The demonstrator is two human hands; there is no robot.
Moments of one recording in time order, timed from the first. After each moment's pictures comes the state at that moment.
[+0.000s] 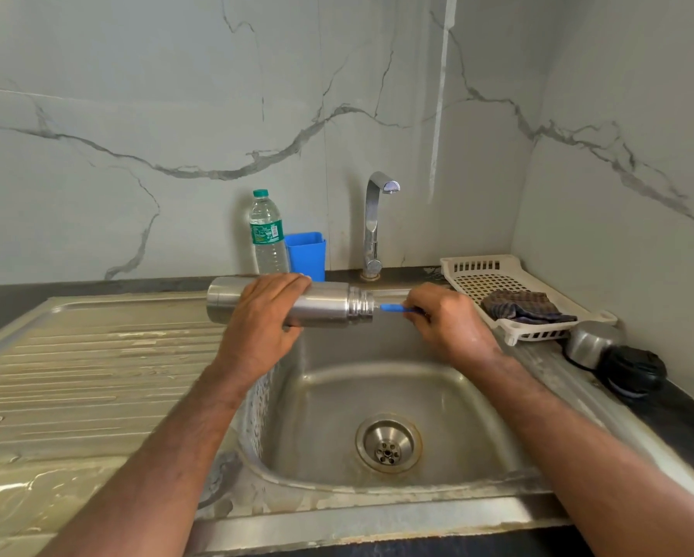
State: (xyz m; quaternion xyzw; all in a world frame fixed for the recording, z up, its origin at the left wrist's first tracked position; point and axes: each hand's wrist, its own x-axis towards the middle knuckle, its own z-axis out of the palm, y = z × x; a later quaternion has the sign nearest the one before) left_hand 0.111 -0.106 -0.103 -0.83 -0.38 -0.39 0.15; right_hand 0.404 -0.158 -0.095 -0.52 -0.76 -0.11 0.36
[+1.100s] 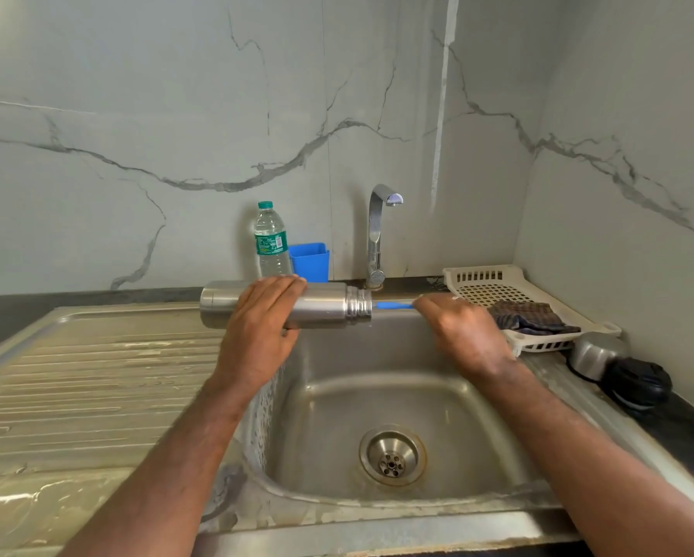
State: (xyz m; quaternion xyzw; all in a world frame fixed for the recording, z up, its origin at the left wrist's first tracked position) left_hand 0.107 -0.110 -0.099 -0.80 -0.38 -0.42 0.21; right_hand 0.410 -0.165 -0.088 -0.53 -0.76 -0.30 0.24
